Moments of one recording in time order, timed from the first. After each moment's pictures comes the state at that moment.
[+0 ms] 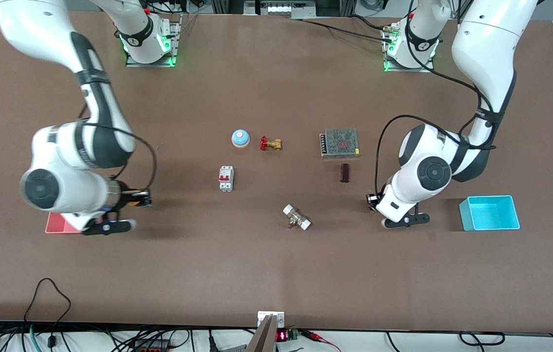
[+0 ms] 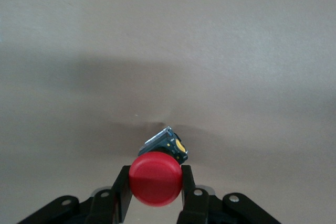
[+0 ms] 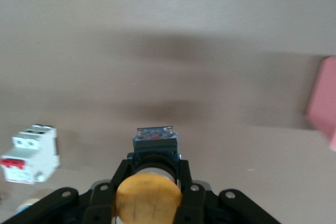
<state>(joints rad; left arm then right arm) -0.10 0.62 -0.23 -1.69 0.10 2.23 -0.51 0.24 0.63 0.00 -1.39 0.06 1.83 0.16</state>
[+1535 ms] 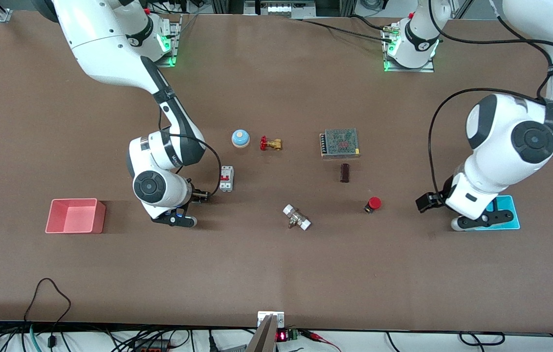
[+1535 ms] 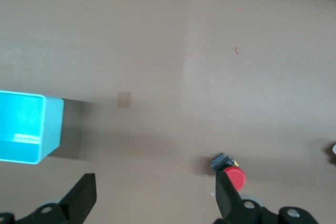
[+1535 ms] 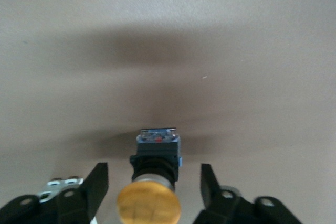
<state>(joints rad) 0.05 0.38 -0.21 -1.65 0.10 2.11 -0.36 0.38 0.75 0.00 -1.47 0.06 2.06 0.49</state>
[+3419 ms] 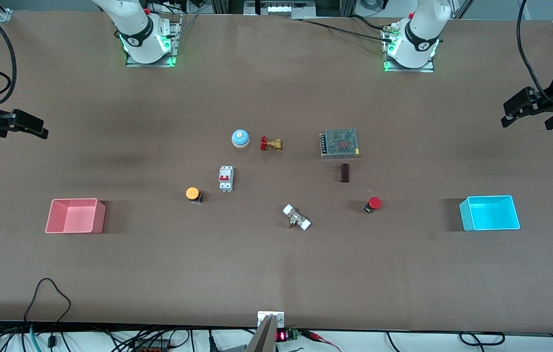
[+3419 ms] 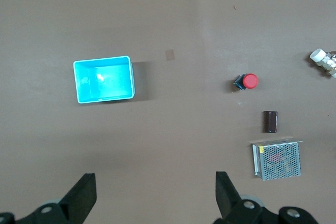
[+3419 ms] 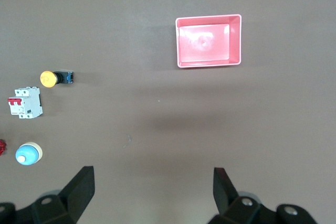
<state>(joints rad) 0.02 -0.09 0.01 -1.74 -0.02 1.72 0.08 0.06 0.09 -0.11 -1.57 0.02 1.60 -0.01</state>
